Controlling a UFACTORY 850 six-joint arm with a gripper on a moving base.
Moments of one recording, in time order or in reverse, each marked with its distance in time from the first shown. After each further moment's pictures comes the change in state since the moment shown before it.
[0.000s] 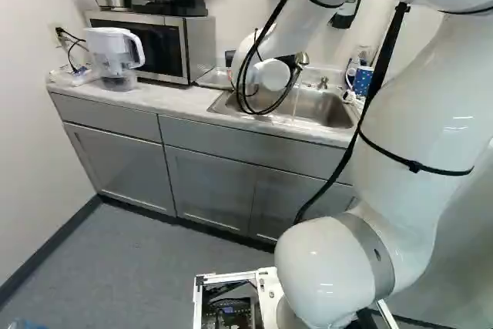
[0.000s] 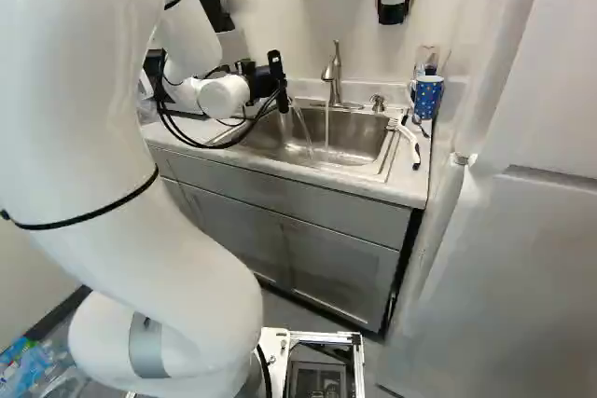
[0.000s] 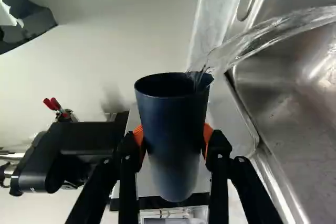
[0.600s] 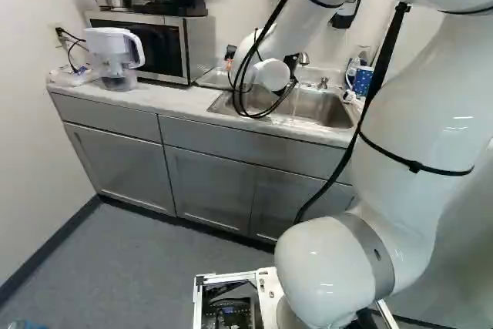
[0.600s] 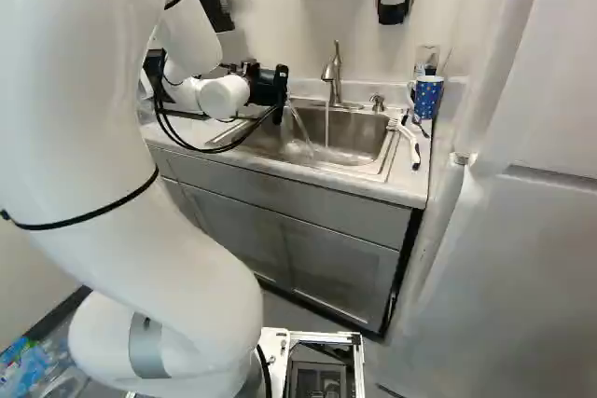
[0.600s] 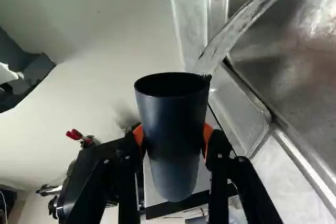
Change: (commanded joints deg) arm 0.0 0.0 0.0 0.0 0.0 18.1
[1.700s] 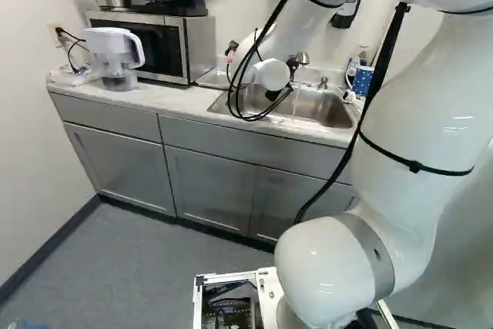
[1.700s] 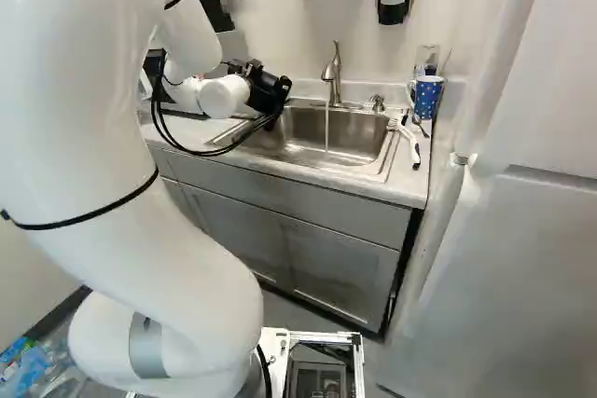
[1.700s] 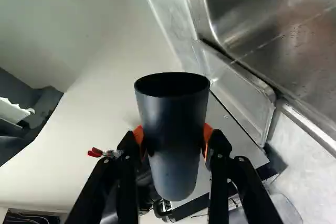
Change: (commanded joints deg) arm 0.0 0.0 0.0 0.0 0.0 11.4
